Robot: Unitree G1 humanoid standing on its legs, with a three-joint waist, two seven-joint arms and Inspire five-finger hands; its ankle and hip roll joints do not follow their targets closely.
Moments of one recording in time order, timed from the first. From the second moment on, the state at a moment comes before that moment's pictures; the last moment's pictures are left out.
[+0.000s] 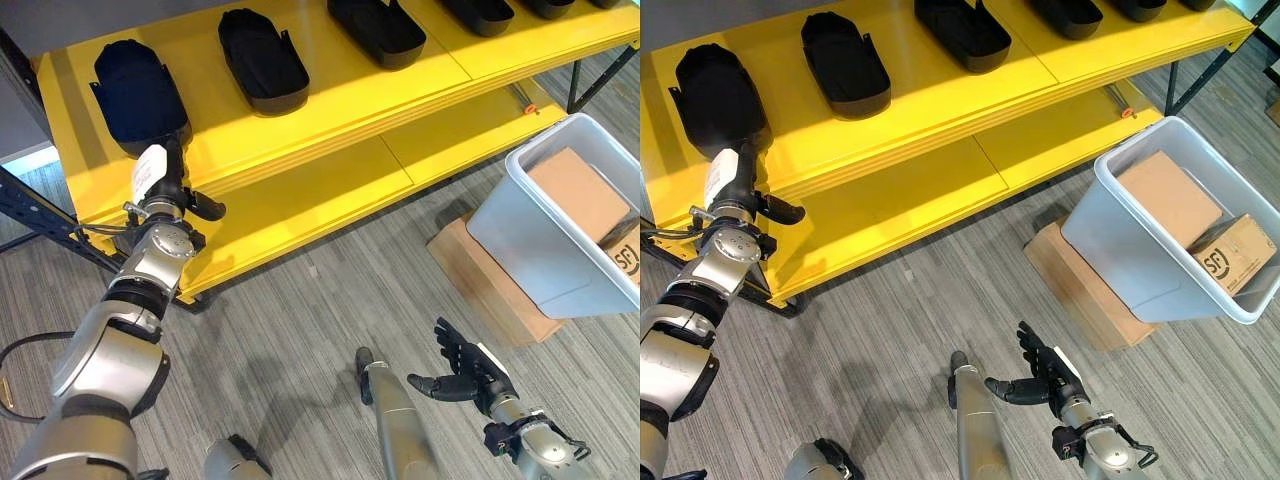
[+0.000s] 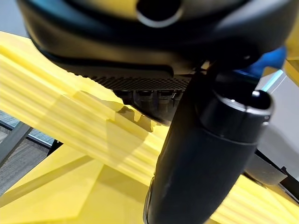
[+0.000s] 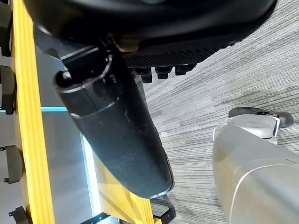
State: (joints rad) left arm -1.00 0.69 -0.51 1.07 -0.03 -0.04 0.34; right arm 0.25 -0.59 0.27 0.13 0.49 -0.15 0.05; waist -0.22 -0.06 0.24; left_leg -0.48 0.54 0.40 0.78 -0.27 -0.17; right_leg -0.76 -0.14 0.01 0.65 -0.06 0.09
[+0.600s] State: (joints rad) left arm -1.04 0.70 -0.51 1.07 -0.03 -0.04 0.34; right arm 0.24 -0.59 0.27 0.13 0.49 -0.15 0.05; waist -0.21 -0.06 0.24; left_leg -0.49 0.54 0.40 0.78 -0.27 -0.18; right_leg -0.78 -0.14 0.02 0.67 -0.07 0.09
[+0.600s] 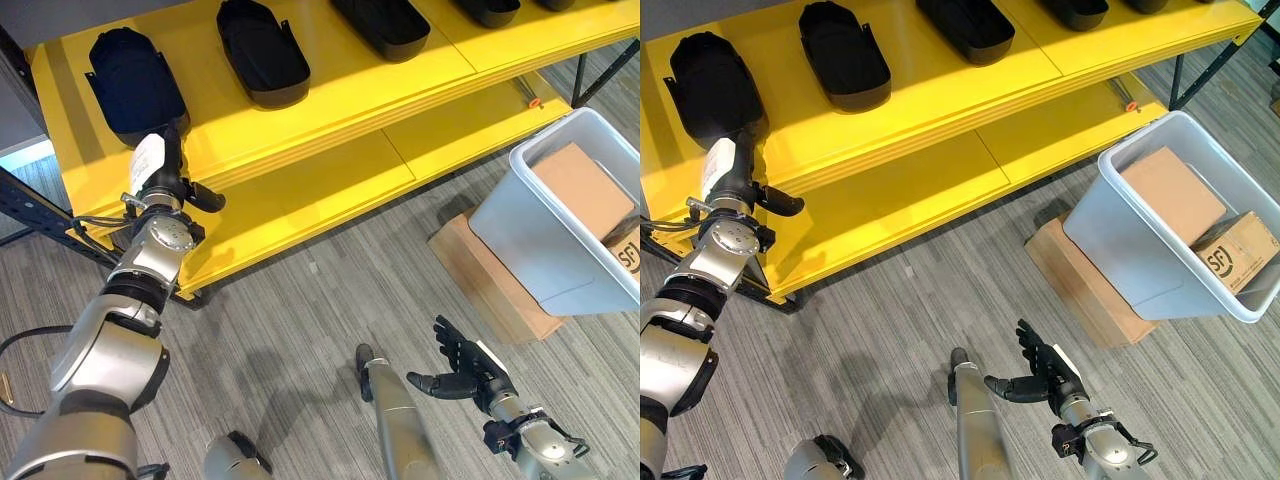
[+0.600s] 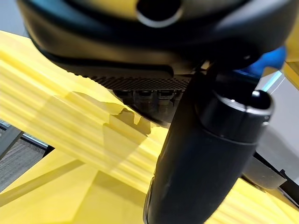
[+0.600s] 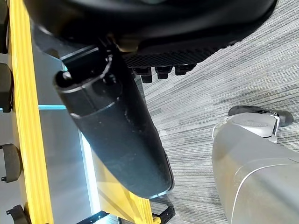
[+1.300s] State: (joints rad) left arm -0.95 0.69 -0.45 0.74 -0.05 -0.09 0.35; right arm 0.24 -0.59 0.26 0.13 0.49 -0.15 0.04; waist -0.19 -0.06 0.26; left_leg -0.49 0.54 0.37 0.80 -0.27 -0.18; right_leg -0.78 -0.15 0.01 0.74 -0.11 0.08
